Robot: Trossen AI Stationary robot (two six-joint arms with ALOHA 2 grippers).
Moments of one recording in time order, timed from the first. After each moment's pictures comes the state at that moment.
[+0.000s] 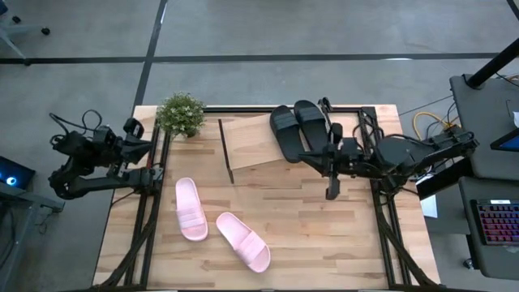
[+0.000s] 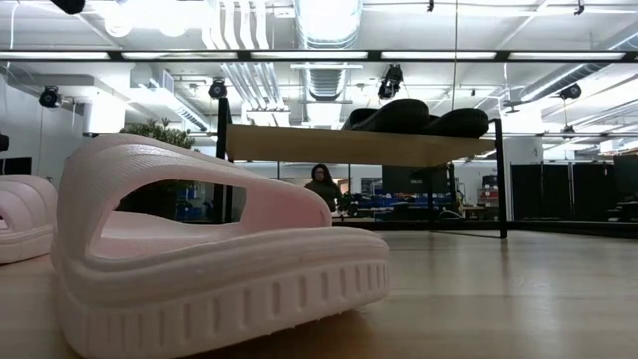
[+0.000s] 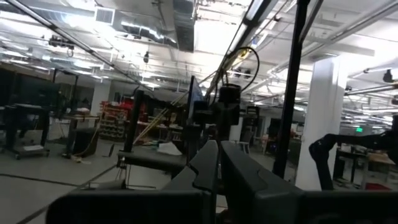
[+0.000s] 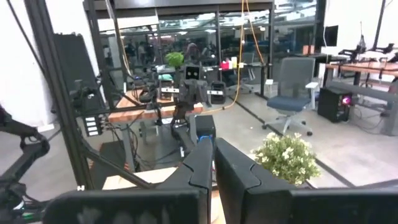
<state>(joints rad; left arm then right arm) 0.12 0.06 0.63 -0.24 0.08 -0.19 0.37 1.14 1.22 -0.02 0.50 0.05</state>
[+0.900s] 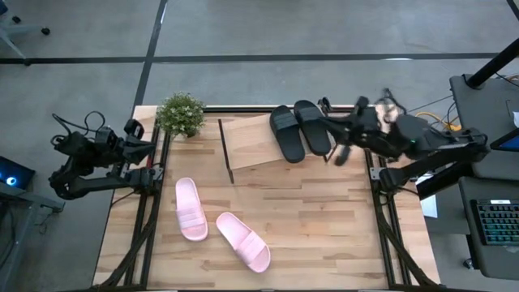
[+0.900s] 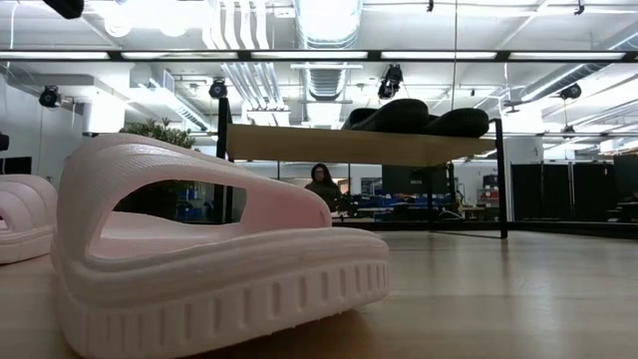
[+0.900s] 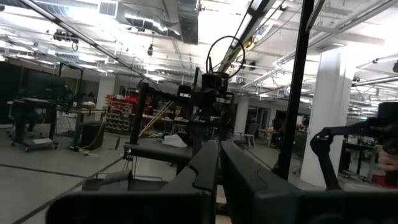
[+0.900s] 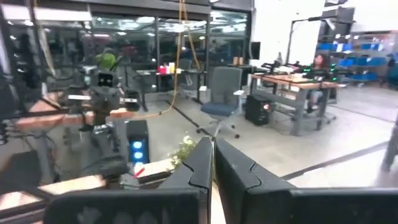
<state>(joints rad) 0.12 0.05 0.63 -0.29 0.07 -0.18 0.20 0.95 1.15 -0.12 0.59 -0.05</state>
